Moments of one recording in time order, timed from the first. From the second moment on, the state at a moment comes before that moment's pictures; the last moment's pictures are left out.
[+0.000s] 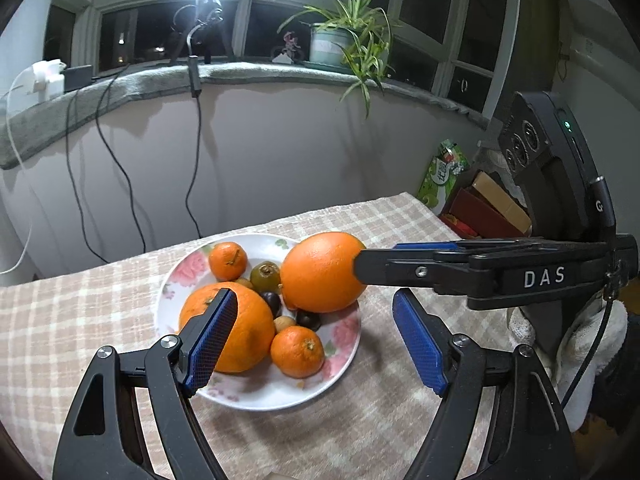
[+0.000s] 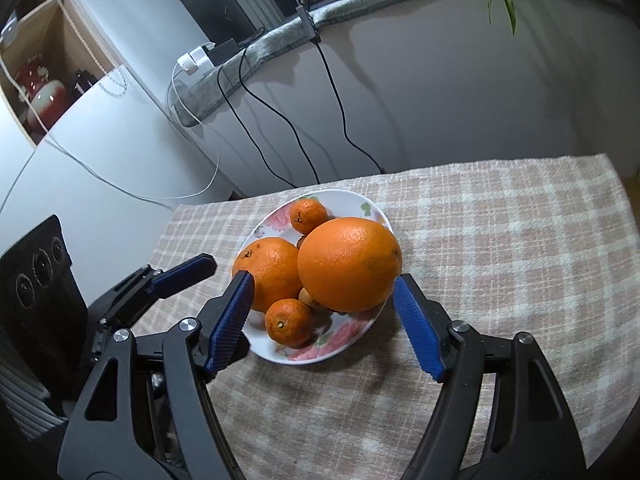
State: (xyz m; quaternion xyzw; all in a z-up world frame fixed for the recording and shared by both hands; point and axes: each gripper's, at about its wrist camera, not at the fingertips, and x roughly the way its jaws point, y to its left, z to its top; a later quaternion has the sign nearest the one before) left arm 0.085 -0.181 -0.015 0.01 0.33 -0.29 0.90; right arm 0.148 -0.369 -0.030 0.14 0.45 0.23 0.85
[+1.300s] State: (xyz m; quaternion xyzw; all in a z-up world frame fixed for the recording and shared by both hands) left arm 0.061 -0.142 -0.016 0.00 0.32 -0.19 0.93; right arm 0.087 -0.358 -0.028 0.07 0.37 0.11 0.92
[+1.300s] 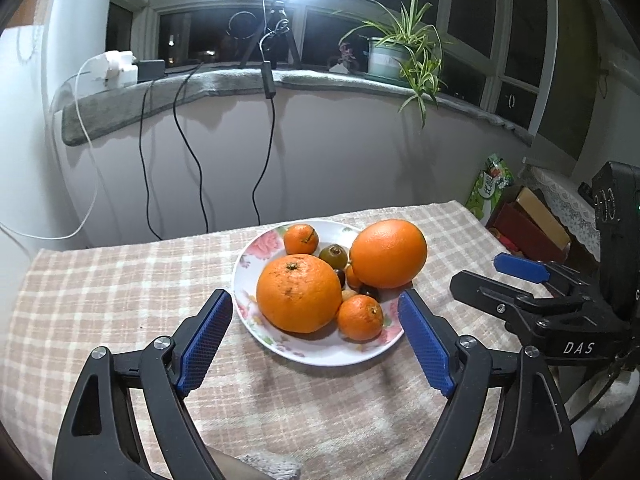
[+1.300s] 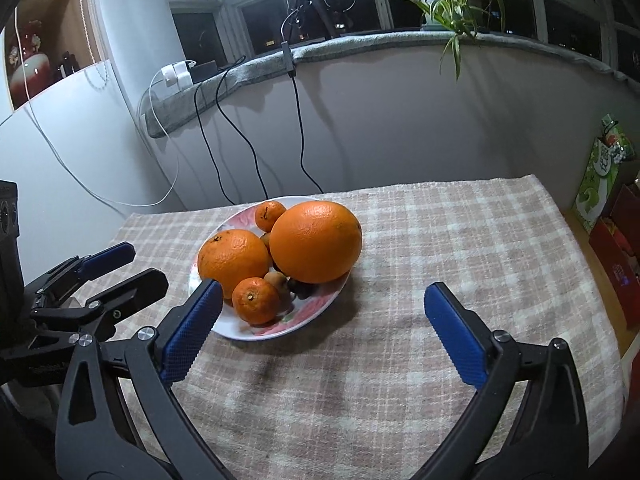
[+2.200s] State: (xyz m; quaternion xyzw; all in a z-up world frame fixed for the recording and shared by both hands) left arm 0.047 -0.140 -0.009 -0.01 0.31 -0.20 0.93; right arm 0.076 -0.350 -0.017 0.05 0.36 0.11 0.93
